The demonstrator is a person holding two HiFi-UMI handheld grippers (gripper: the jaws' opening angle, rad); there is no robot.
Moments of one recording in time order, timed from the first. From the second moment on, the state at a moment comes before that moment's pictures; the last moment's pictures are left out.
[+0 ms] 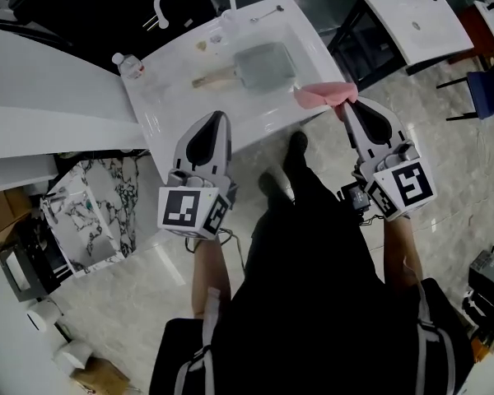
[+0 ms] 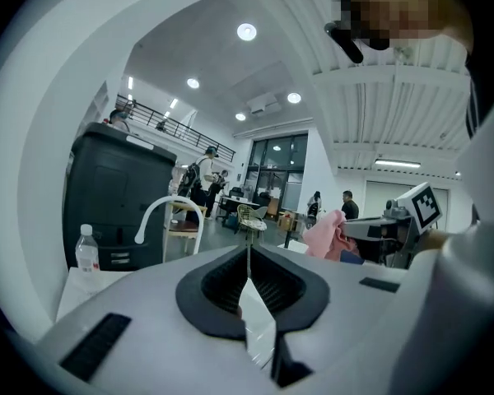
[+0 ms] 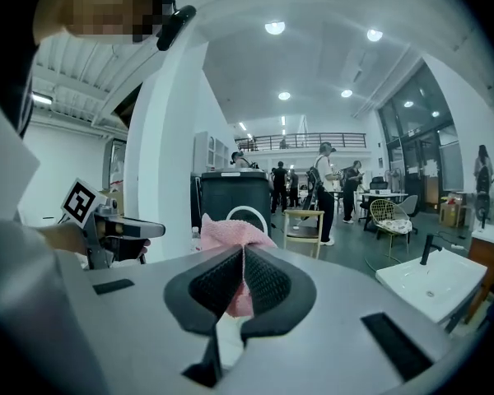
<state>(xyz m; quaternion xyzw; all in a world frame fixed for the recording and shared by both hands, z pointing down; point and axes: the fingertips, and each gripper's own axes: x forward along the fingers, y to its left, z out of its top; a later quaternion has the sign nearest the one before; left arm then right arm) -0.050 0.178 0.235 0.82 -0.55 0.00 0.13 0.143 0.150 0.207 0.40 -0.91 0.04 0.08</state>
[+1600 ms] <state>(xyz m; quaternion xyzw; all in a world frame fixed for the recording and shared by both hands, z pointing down) -0.144 0.014 0.417 0.74 -0.61 0.22 0.19 0.102 -0.063 0.406 0.32 -0.90 0.10 0.28</state>
